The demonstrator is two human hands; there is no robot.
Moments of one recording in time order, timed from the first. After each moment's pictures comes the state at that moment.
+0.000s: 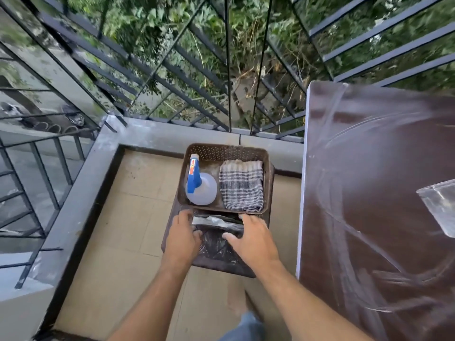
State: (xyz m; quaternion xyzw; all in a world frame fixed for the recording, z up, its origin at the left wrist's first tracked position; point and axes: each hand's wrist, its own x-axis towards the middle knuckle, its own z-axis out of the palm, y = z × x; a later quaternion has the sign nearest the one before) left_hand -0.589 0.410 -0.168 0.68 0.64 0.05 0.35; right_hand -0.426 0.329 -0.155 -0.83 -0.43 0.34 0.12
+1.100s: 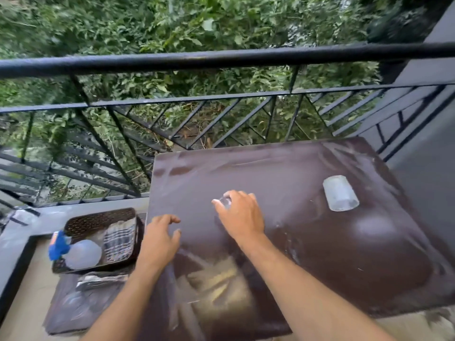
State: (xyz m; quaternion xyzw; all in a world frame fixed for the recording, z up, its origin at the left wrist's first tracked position) left_hand -0.298 0.266 0.011 0.84 0.46 0.11 0.28; right_hand -0.122 0.153 0.058 -0.89 -0.33 0.13 0.28
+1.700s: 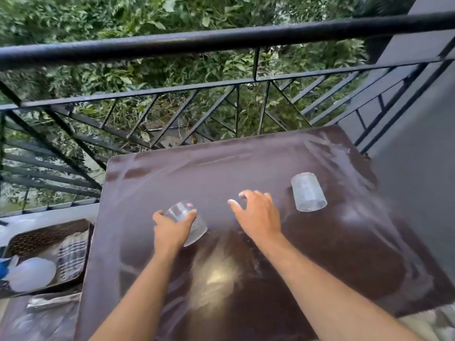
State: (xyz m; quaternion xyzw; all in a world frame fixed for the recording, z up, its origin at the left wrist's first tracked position) left_hand -0.130 0.200 0.001 0.58 0.65 0.09 0.48; right_hand 0.021 0.070 0.018 -0.92 -0.29 0.14 0.24
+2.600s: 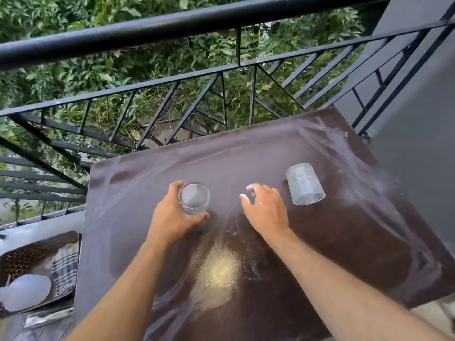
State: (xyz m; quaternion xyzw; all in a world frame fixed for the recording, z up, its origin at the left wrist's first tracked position) left_hand -0.090 0.223 0.010 0.85 0.39 0.09 0.35; right_hand 0.061 0.057 -0.008 -0.92 -0.25 0.13 0.28
